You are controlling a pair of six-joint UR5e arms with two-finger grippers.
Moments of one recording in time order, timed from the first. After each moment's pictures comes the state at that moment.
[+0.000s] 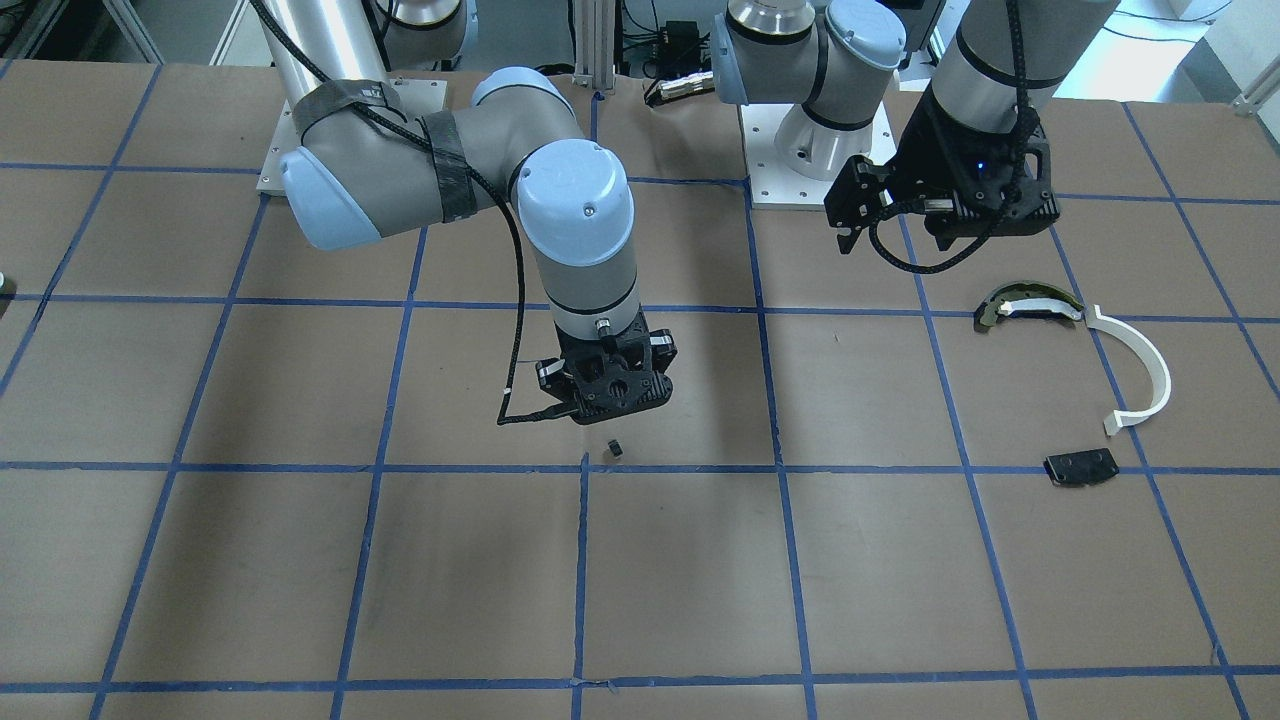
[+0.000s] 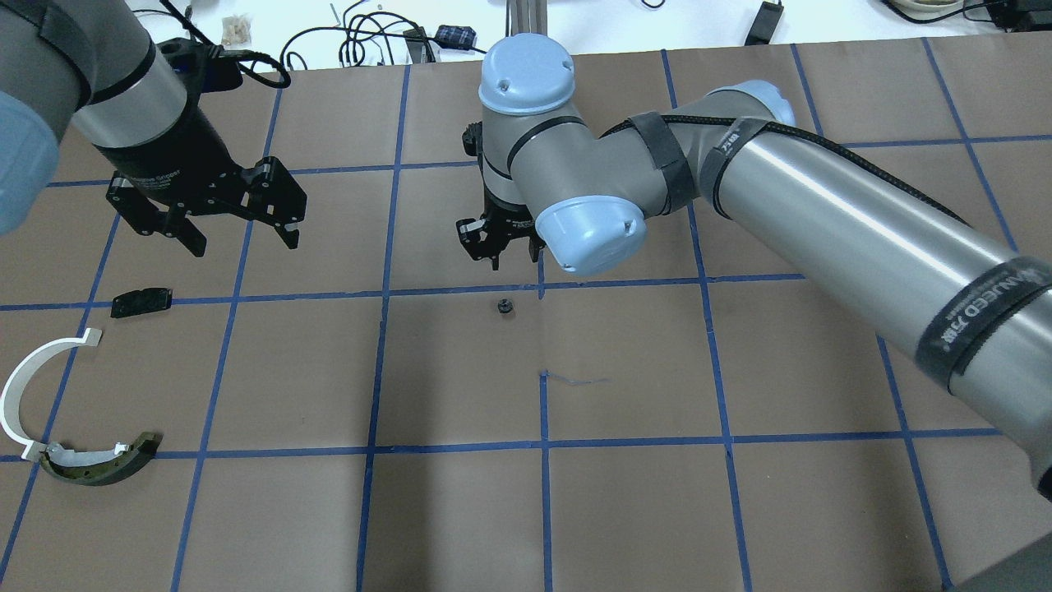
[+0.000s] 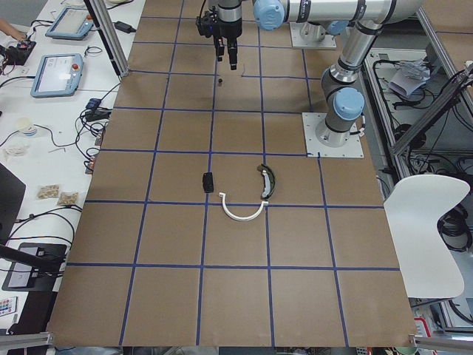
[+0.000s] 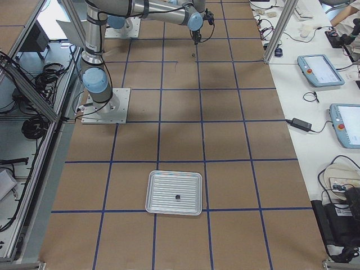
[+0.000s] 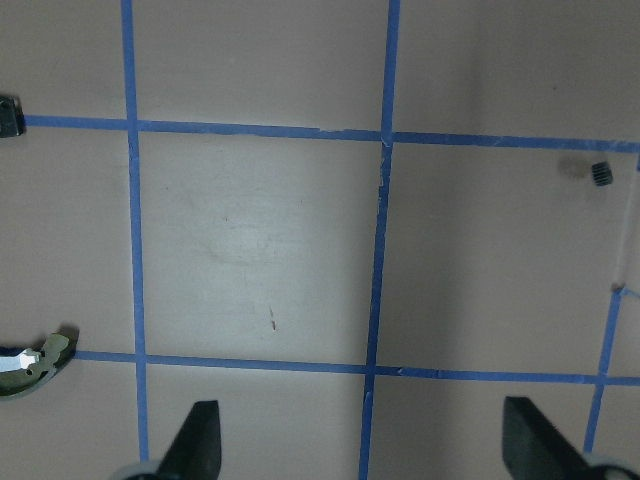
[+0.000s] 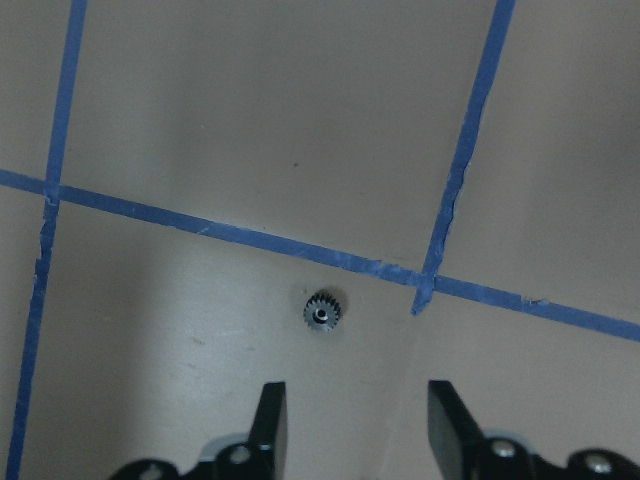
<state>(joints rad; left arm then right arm) -1.50 -1.52 -1.64 -1.62 1.59 0.01 1.98 -1.16 1.56 -2.03 -1.48 0.17</state>
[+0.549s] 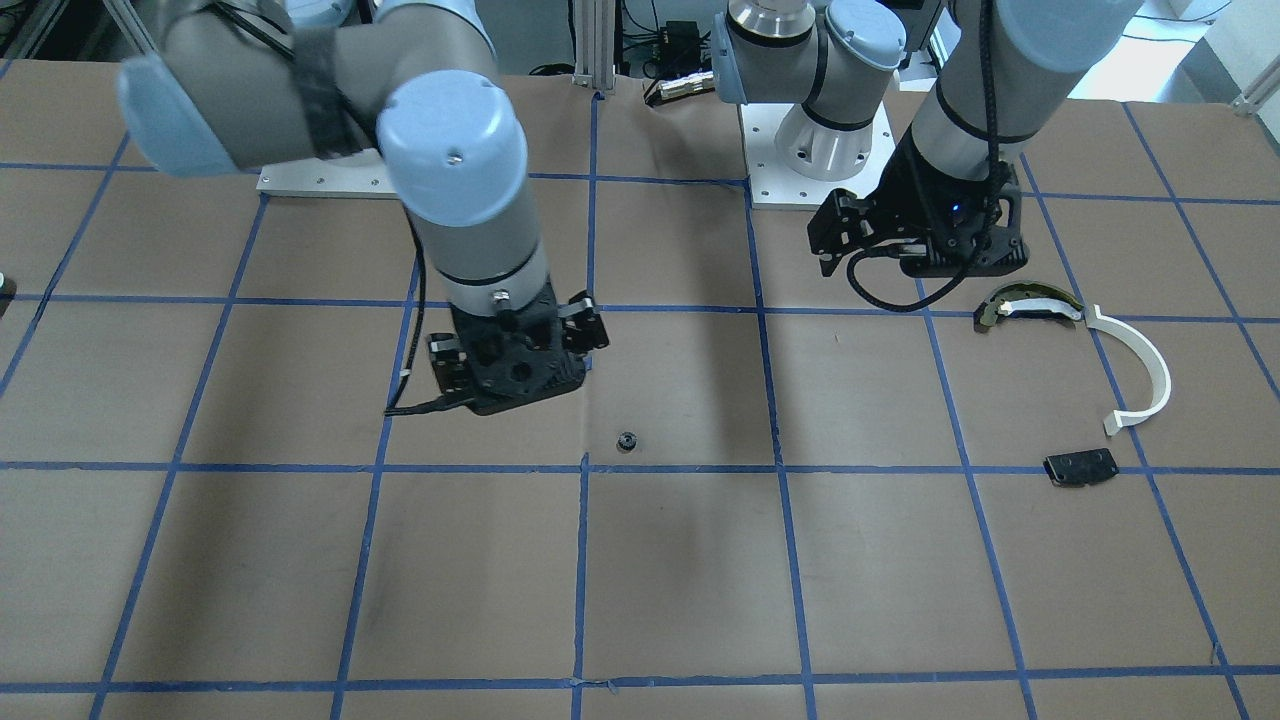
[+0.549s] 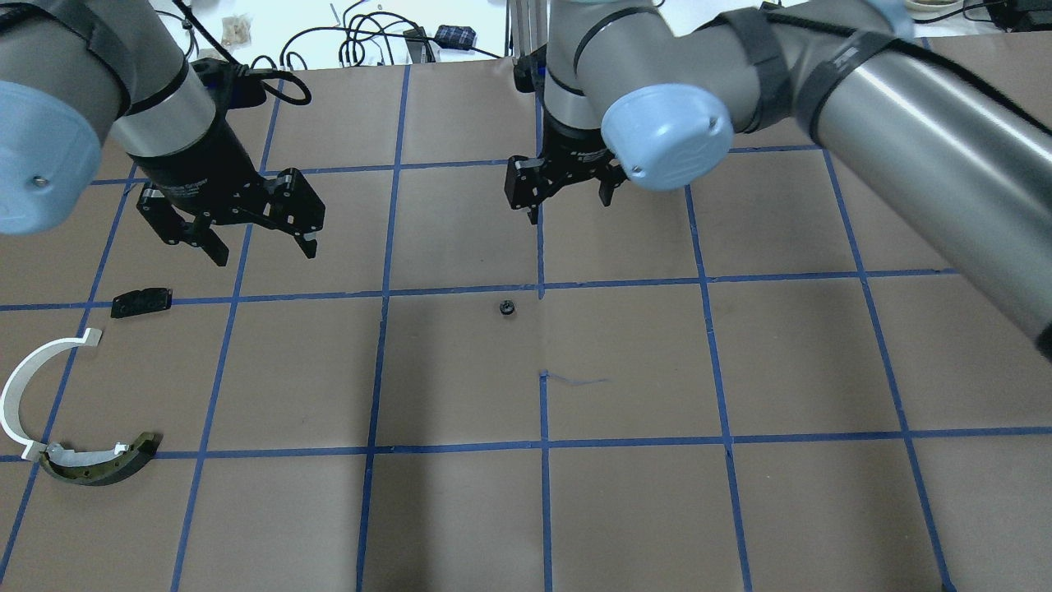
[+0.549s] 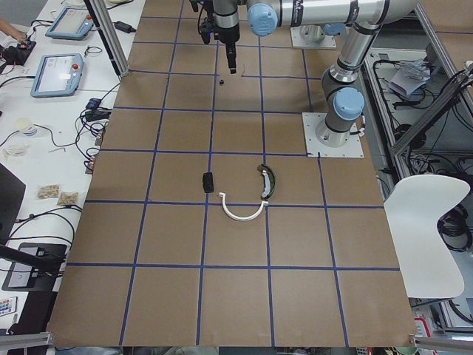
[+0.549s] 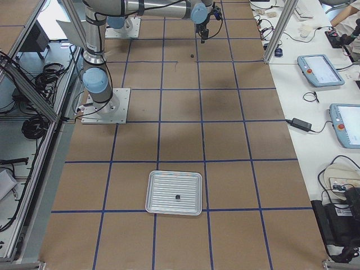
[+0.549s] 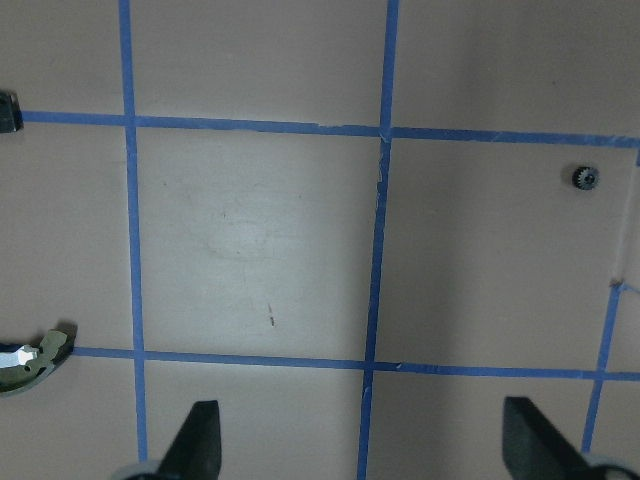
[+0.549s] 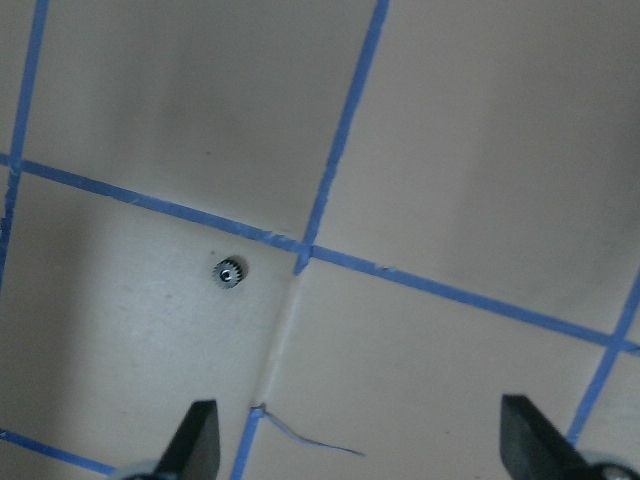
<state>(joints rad) -1.53 -1.59 -1.66 -1.57 1.57 0.00 1.82 -1.27 1.44 -1.74 -1.48 -0.06</state>
